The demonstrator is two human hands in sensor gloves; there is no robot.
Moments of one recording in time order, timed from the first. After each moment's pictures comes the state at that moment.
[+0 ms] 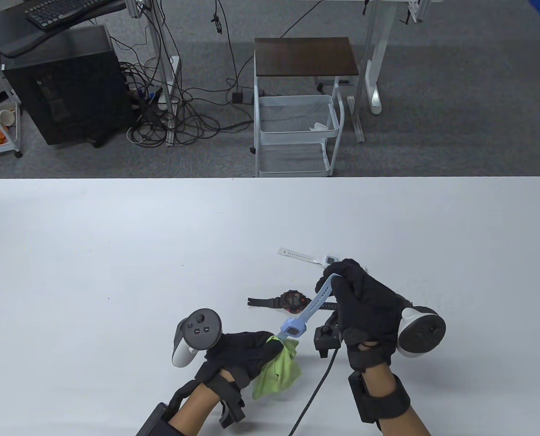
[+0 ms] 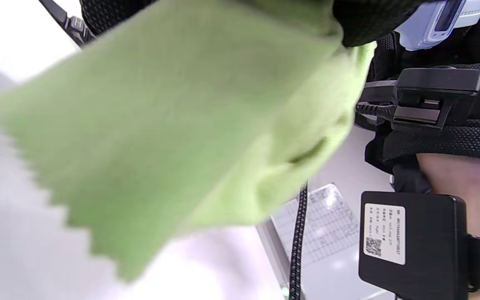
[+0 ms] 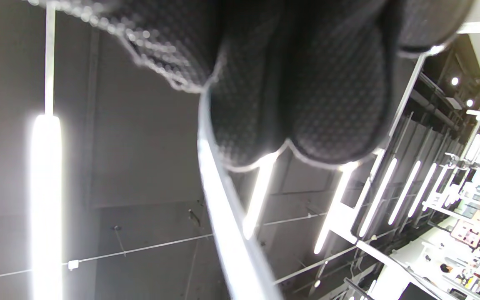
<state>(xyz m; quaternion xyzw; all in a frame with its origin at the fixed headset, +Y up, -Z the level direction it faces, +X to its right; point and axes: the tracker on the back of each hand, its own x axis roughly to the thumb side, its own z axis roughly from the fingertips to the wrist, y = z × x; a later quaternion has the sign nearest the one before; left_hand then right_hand) -0.120 -0.755 -0.273 -0.15 -0.30 0.54 0.78 0.156 -0.611 -0.277 0.23 -0.34 0.69 0.59</state>
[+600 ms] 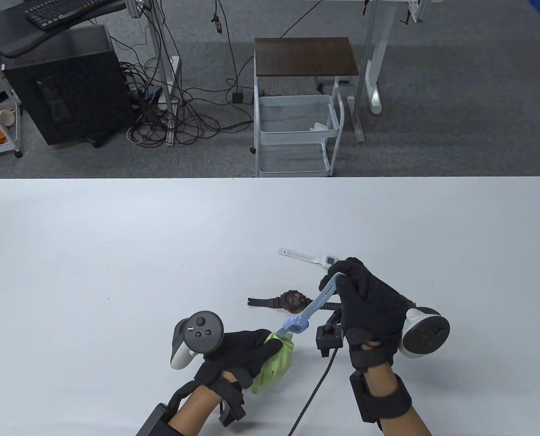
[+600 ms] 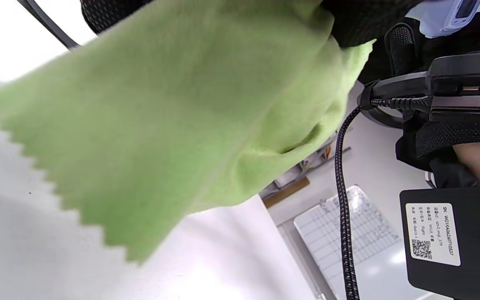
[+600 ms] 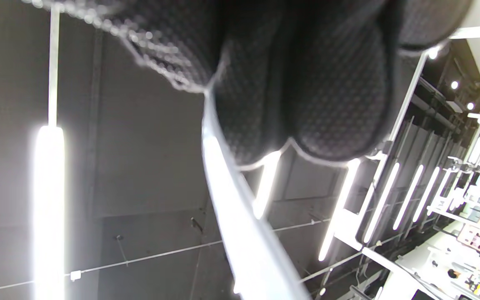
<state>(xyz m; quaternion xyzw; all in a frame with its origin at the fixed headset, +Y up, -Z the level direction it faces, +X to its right) -0.122 -0.751 -0.271 -0.13 -0.28 0.50 0.81 0.160 -0.610 -0.276 0.23 -0.35 0.68 0.60</state>
